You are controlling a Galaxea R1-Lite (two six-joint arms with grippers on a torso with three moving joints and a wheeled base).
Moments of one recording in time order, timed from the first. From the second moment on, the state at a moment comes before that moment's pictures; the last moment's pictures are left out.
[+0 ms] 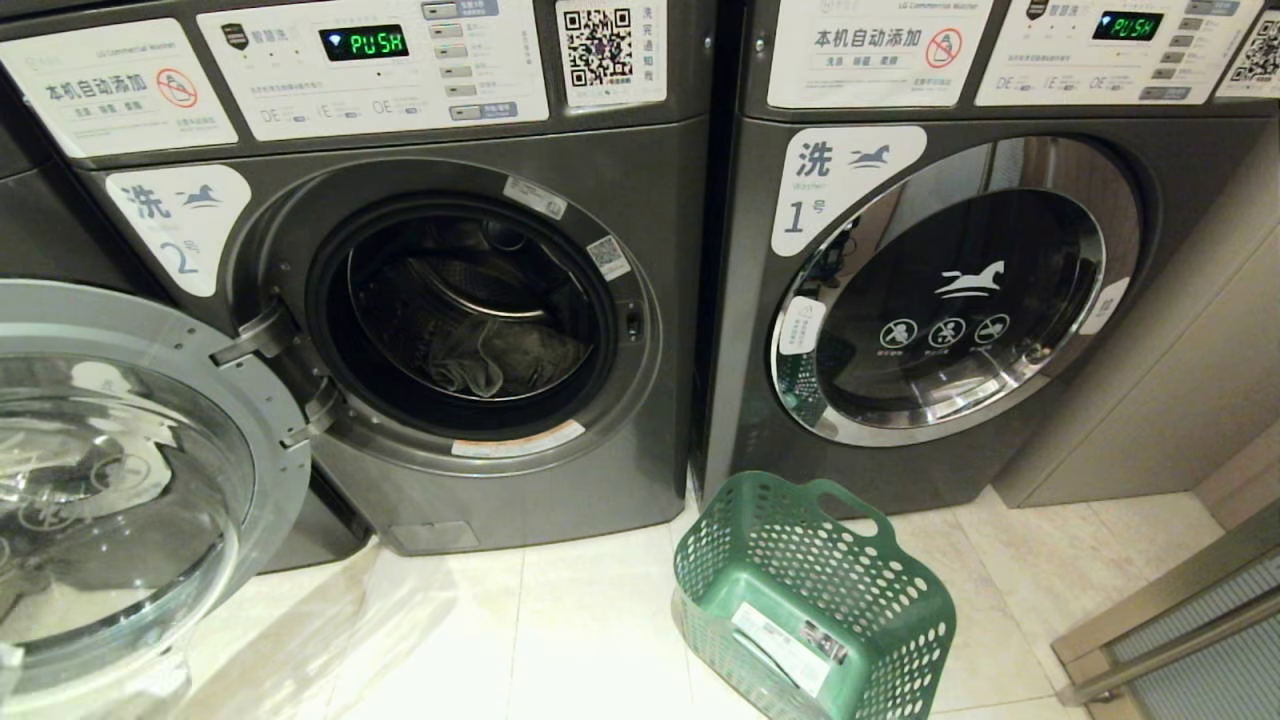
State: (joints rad) left arm 0.01 0.72 -0.03 -0.41 -0.05 0.17; right arm 0.00 0.00 0.00 0.00 0.00 0.01
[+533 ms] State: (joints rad) left arm 0.00 0.10 0.00 0.00 -0.05 0.14; right arm 0.00 0.00 0.00 0.00 0.00 0.01
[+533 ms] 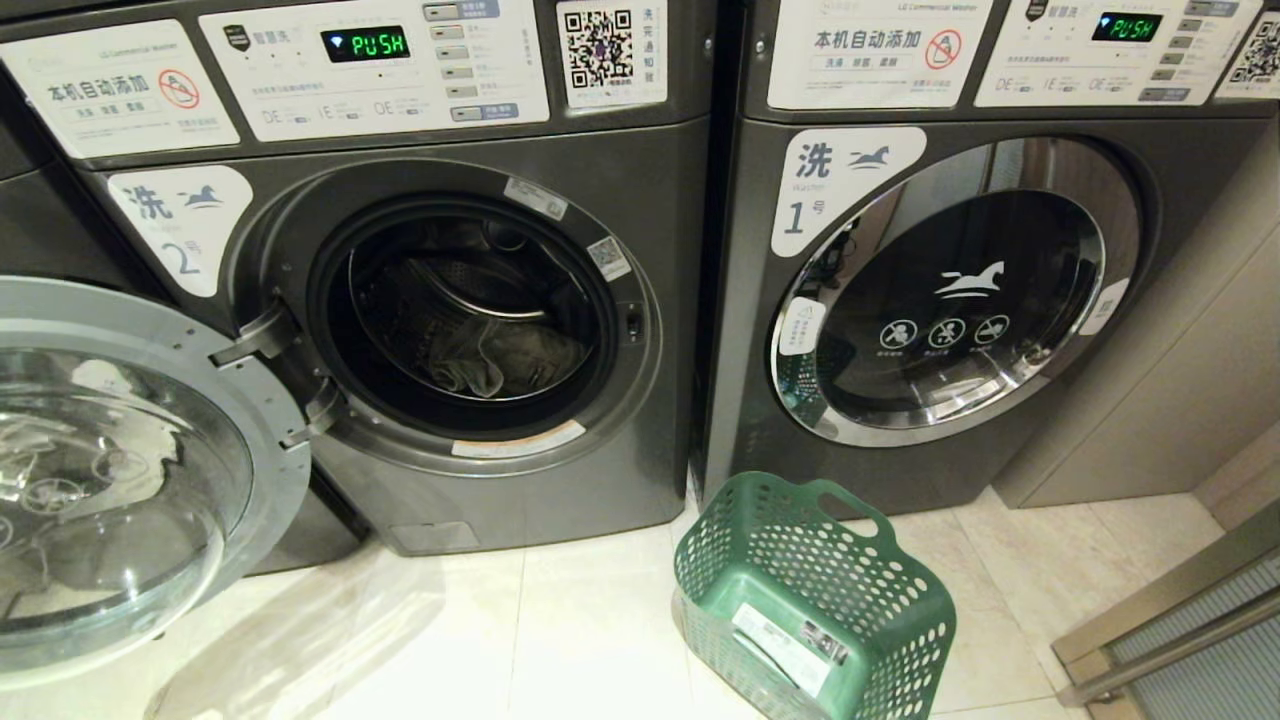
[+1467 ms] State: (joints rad) left arm 0.00 0.00 0.00 0.02 0.00 0.04; right arm 0.00 0.00 0.00 0.00 0.00 0.01
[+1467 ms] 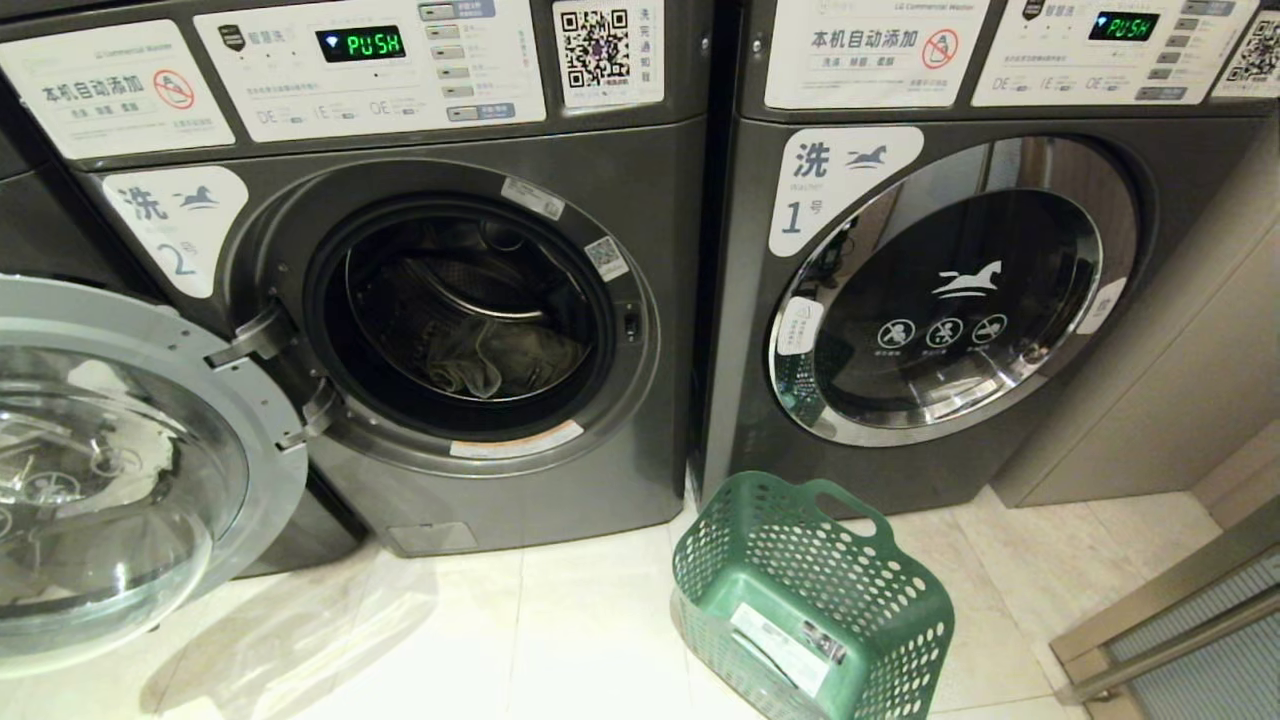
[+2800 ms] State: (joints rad) left arm 0.00 0.00 0.00 0.02 -0.02 0.09; right arm 0.00 0.00 0.00 0.00 0.00 -0.02
